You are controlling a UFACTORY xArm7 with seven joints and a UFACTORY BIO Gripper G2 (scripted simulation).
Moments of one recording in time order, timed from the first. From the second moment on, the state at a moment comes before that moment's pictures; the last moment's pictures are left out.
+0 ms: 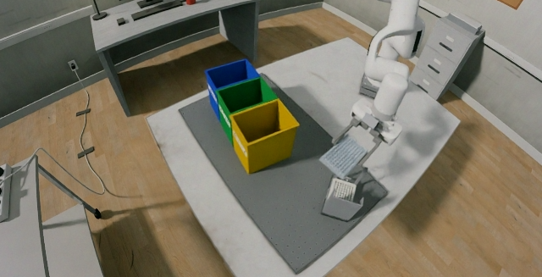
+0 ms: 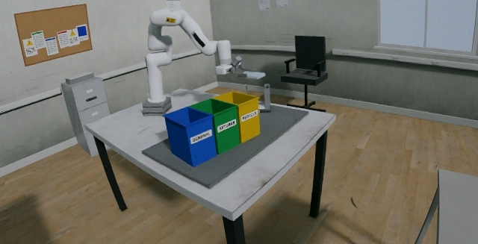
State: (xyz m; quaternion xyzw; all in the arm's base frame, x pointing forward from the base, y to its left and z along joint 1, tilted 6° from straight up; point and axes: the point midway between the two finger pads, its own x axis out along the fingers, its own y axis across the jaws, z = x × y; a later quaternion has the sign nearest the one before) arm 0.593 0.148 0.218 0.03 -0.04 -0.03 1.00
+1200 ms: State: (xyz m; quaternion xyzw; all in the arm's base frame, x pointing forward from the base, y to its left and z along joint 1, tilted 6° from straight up) arm 0.591 0.040 0.210 0.02 -0.04 -0.14 0.99
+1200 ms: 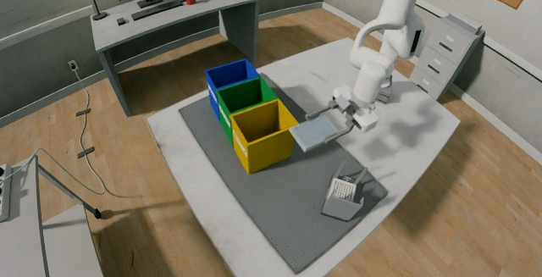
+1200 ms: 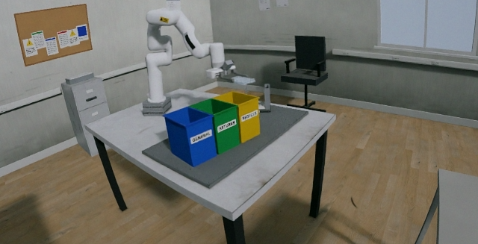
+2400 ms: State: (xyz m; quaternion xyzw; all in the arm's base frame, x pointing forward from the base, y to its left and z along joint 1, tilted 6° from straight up) arm 0.588 -0.066 0.203 0.02 -0.04 -0.14 0.99
